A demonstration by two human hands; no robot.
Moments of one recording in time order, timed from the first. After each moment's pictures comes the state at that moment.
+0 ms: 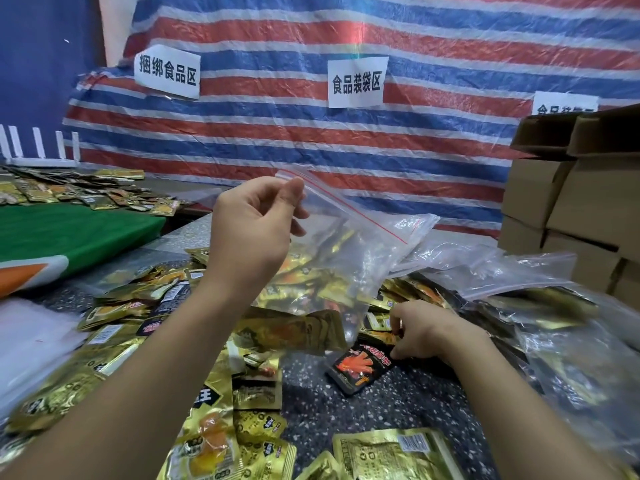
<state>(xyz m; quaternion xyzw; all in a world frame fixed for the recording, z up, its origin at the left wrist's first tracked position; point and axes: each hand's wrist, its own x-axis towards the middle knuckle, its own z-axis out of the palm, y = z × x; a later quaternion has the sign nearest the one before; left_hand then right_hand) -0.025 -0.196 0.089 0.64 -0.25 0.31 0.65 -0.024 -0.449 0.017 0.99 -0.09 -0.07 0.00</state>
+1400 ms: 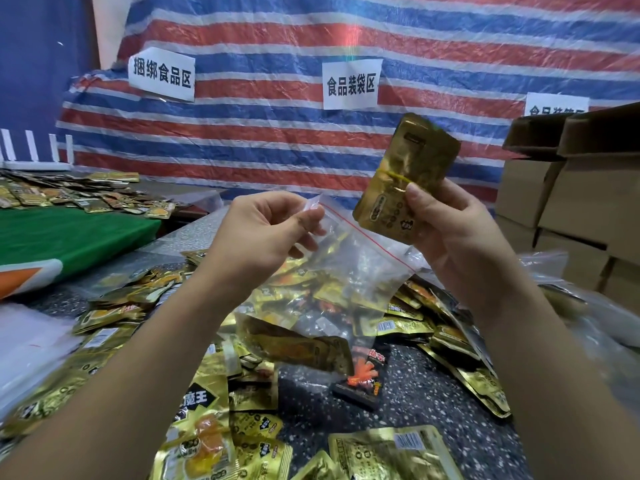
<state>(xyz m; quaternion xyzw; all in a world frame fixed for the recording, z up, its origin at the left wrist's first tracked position) -0.029 -0.194 0.094 0.67 -0.32 0.16 0.65 -0.077 -0.409 0.117 0.60 0.20 0.22 -0.74</state>
